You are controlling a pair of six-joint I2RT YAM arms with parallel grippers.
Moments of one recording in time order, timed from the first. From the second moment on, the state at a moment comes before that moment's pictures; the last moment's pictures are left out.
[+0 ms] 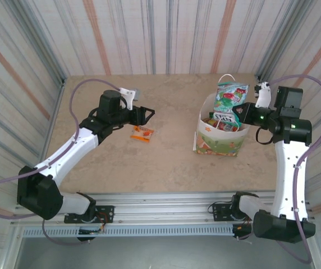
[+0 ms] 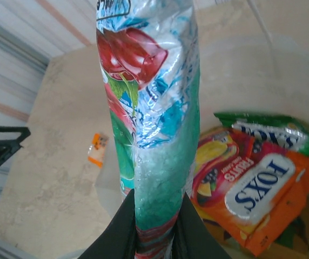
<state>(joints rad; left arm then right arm) -0.47 1.34 1.09 -0.25 0.37 -0.33 -0.16 1.08 1.40 -1.06 -0.56 0.17</state>
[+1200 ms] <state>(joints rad) -0.47 1.35 1.11 -0.28 0.35 -0.31 -0.08 1.26 1.49 -1.21 -0.34 0.33</state>
